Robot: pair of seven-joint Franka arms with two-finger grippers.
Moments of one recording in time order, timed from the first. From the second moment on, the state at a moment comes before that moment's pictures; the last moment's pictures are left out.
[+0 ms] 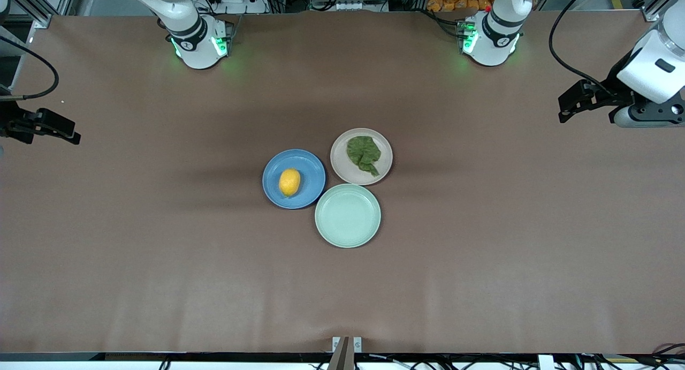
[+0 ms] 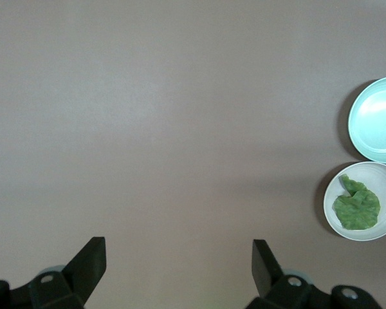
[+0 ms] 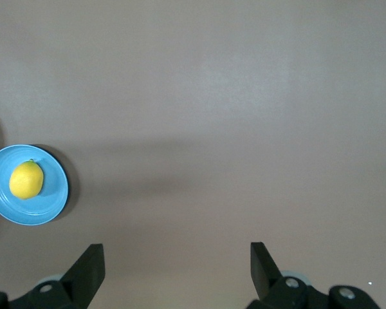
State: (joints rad) left arm -0.10 -0.02 -0.06 -1.57 0.01 1.56 -0.13; right arm 0.03 0.09 -0.09 -1.46 0.02 1.51 -0.02
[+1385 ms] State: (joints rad) left arm -0.14 0.04 -0.07 -1.57 -0.01 1.57 -0.13; right arm 0.03 0.09 -0.09 -1.46 0.02 1.51 -0.02
